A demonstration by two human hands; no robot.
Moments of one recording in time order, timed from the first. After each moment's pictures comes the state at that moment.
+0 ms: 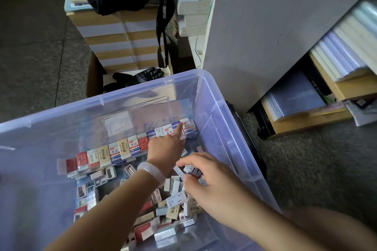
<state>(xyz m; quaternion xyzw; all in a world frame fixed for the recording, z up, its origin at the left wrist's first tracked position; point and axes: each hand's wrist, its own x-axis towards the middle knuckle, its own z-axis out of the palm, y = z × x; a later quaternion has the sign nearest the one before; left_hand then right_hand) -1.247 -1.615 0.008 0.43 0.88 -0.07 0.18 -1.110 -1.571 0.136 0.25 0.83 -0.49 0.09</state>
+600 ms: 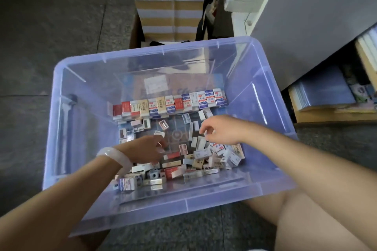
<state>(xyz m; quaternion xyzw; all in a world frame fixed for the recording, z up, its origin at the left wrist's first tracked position) -1.250 -1.783 0.037 0.31 0.81 0.09 0.50 -1.162 -1.580 0.104 0.10 0.88 -0.27 0.37</state>
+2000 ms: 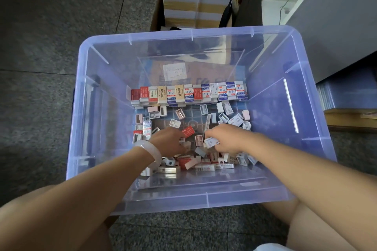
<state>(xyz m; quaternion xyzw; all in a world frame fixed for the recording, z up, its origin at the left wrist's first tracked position) -1.232 -1.782 0.016 0.31 0.85 0.05 0.43 -1.159 -1.606 0.036 -0.04 0.90 -0.19 0.39</state>
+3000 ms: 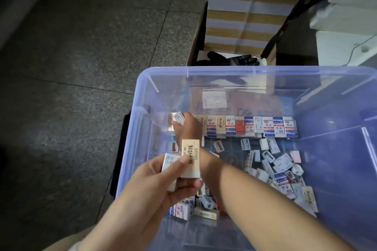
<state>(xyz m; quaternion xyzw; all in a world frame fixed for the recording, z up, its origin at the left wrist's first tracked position) -1.234 -1.845 0.155 -0.24 0.55 0.70 0.38 -1.314 -1.764 -0.007 0.30 0.84 -0.45 0.06</state>
